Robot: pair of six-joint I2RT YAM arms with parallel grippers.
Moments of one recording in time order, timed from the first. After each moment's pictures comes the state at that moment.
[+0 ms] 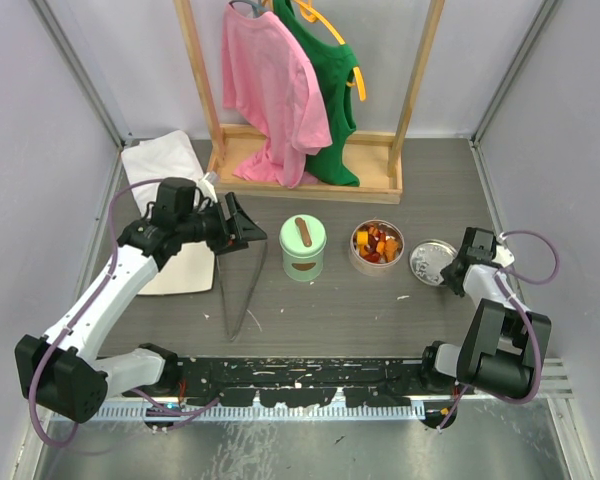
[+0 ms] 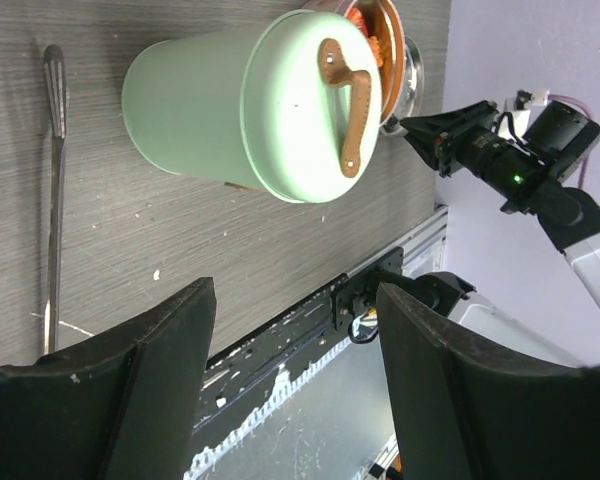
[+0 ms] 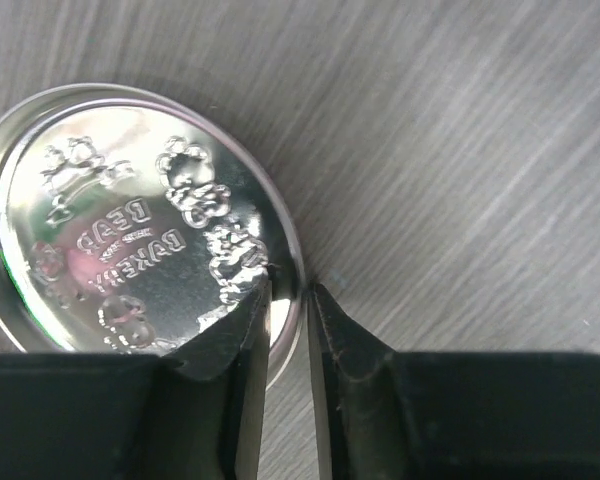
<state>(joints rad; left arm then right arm) -0.36 1.16 1.03 -0.54 0.50 -0.77 -0.33 1.26 0.55 -0.34 0.21 0.69</state>
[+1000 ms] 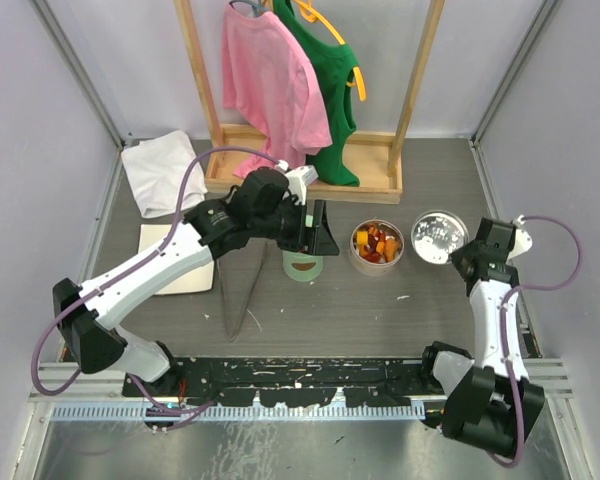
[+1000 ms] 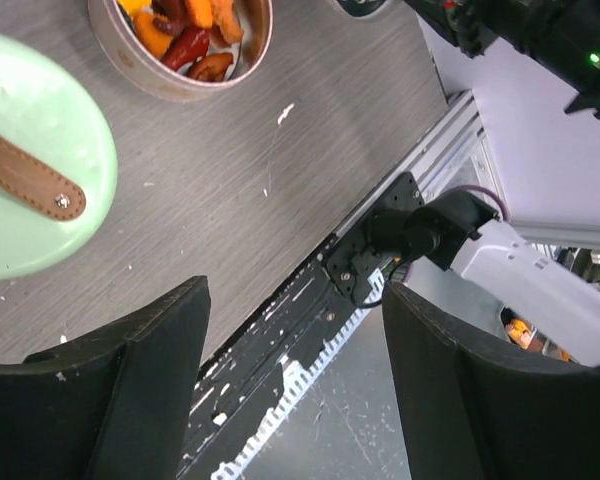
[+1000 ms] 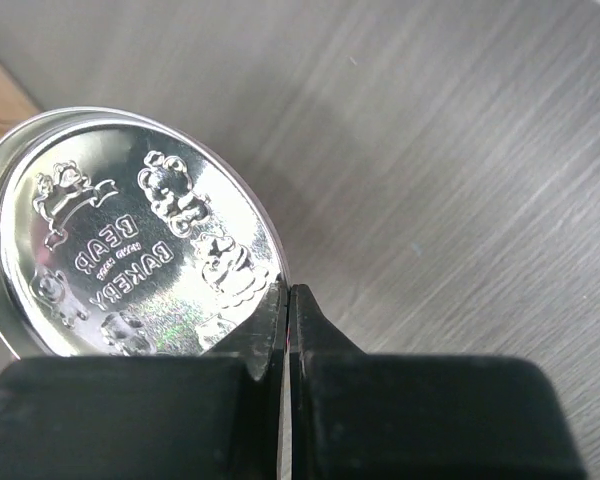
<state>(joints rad) -0.87 1.45 1.44 -0.61 0.29 -0.64 -0.33 1.00 0.64 -0.49 0.12 0.68</state>
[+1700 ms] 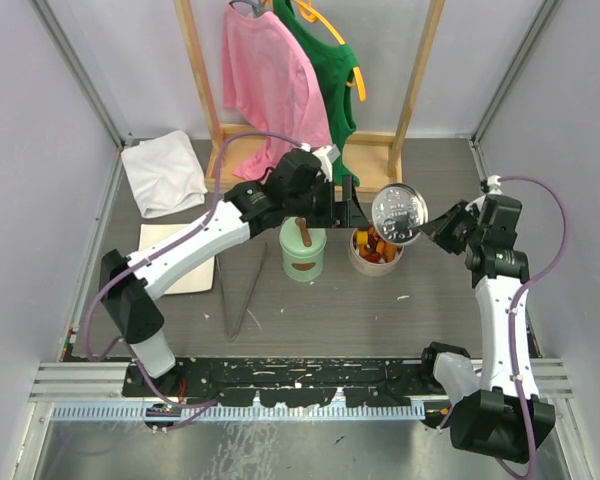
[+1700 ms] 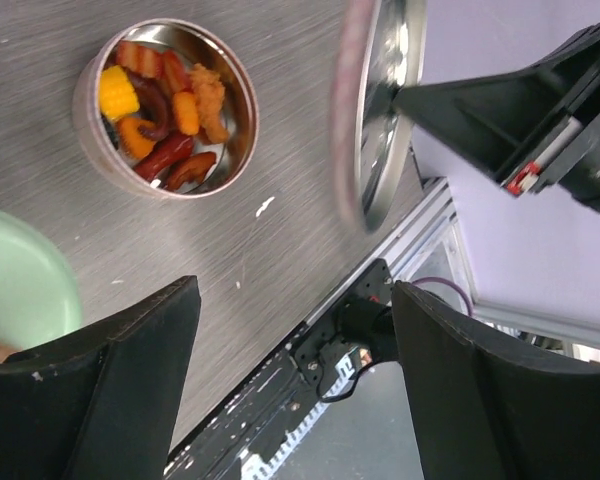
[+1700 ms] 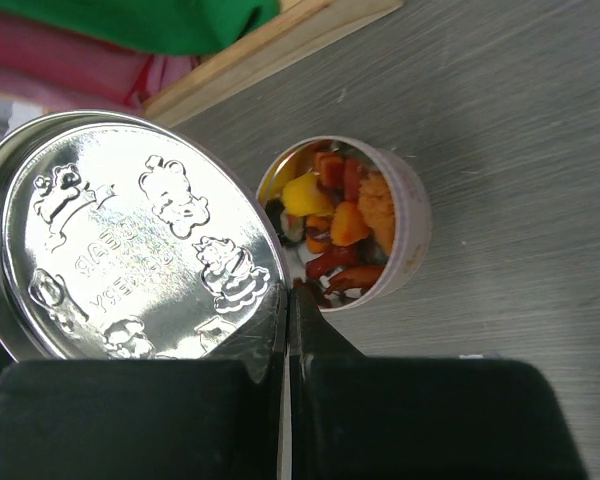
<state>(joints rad) -0.87 1.70 1.67 -0.53 0.21 -0.74 -0.25 0.93 0.89 -0.58 -0.38 0.53</state>
